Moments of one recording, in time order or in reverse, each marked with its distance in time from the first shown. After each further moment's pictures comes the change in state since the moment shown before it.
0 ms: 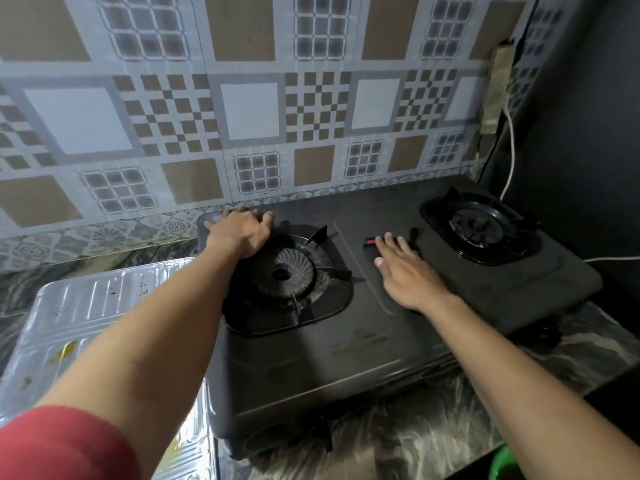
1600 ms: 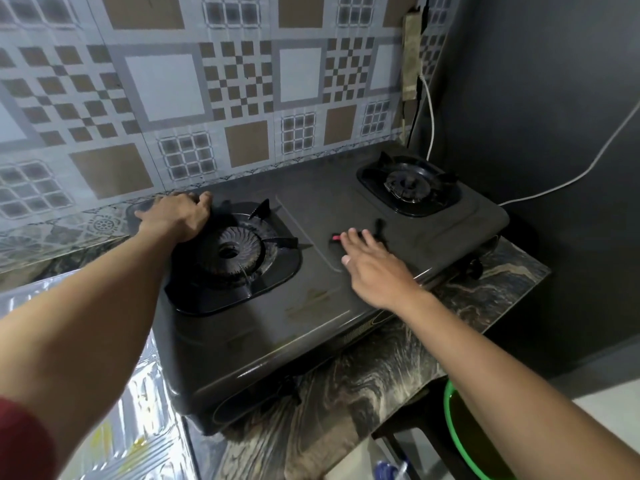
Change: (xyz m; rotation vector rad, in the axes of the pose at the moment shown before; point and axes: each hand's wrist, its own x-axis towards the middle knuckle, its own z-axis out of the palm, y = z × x) left_hand 0.000 0.004 0.001 0.035 0.010 -0.023; right_hand -0.090 0.001 0.009 -0.022 0.029 0.057
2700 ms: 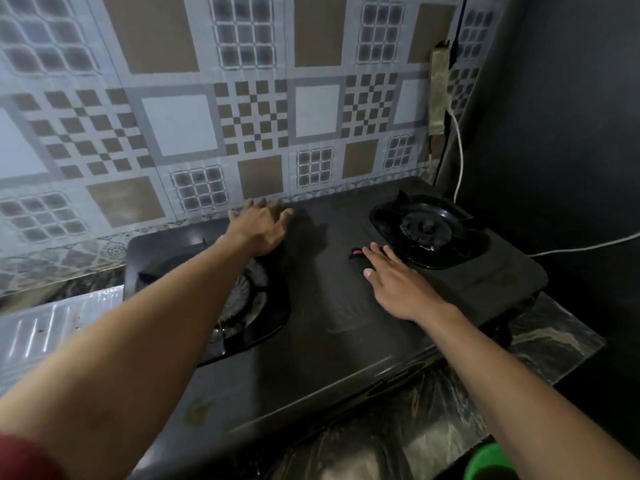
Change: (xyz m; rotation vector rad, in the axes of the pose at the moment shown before) left_hand 0.023 0.130 0.004 -0.078 0.025 0.309; right_hand 0.080 0.078 -0.026 0.126 -0.032 -0.056
